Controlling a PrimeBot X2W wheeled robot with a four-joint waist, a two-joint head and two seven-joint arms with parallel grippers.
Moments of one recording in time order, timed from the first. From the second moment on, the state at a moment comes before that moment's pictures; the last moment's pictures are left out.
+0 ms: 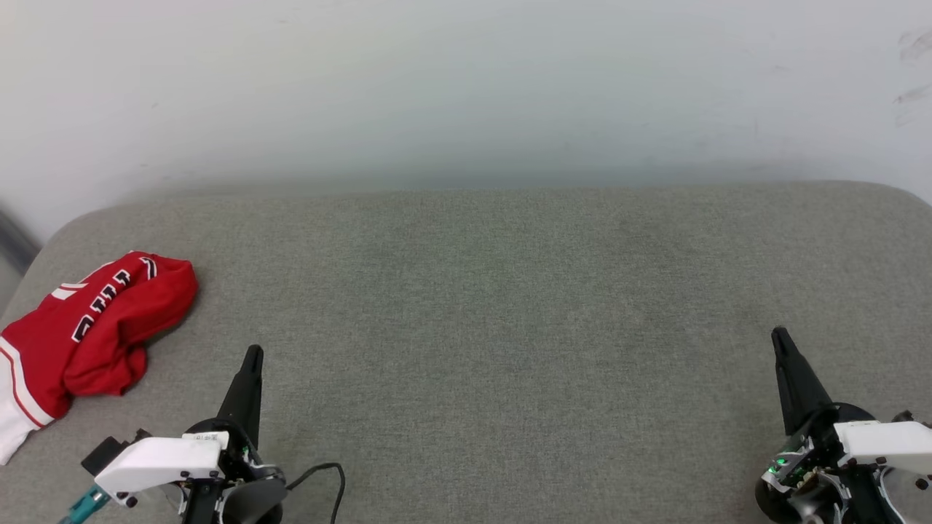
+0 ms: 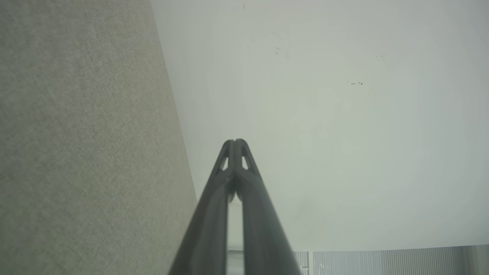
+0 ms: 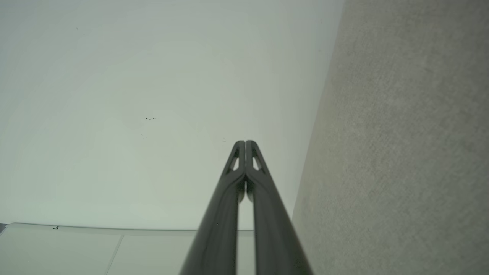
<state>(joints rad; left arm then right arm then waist) -0.11 0.05 0.11 0.25 -1.61 -0.13 0.11 -0.10 -0.05 -0.11 0.24 1.62 0.13 0.11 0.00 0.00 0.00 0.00</state>
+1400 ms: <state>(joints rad) -0.03 0.05 0.24 0.18 -1.27 -0.13 -0.05 -0.04 -0.05 -0.09 0.15 1.13 0.13 -0.04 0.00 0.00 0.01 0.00</state>
